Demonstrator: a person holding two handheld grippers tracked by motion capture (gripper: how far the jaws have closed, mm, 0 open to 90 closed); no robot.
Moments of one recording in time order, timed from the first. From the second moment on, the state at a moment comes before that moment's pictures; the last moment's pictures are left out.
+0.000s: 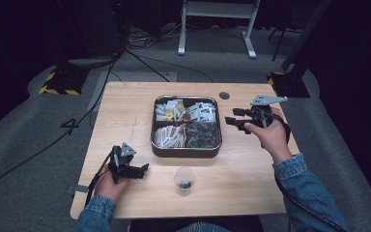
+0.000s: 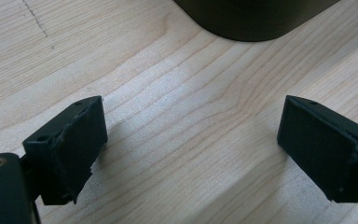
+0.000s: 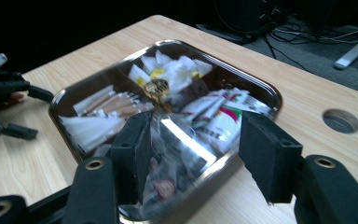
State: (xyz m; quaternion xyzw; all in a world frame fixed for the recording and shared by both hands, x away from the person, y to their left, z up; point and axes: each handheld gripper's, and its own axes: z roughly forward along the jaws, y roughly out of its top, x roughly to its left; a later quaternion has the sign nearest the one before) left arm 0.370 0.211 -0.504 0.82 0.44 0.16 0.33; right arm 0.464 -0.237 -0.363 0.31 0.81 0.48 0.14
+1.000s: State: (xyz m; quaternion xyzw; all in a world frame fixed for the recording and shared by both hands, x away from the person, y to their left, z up) left arm 0.370 0.211 -0.504 0.82 0.44 0.16 0.33; right arm 0.435 -0.346 -0.433 0.40 0.79 0.43 0.16
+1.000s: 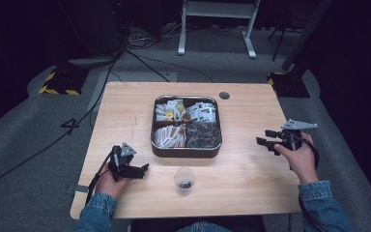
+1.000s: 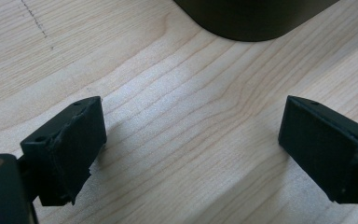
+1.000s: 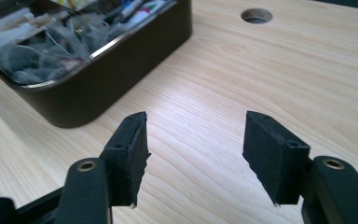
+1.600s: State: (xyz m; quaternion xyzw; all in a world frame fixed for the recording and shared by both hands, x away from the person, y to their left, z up) left arm 0.374 0.212 -0.504 0.82 0.44 0.16 0.33; right arm 0.436 -0.360 -0.474 0.42 0.80 0.39 0.17
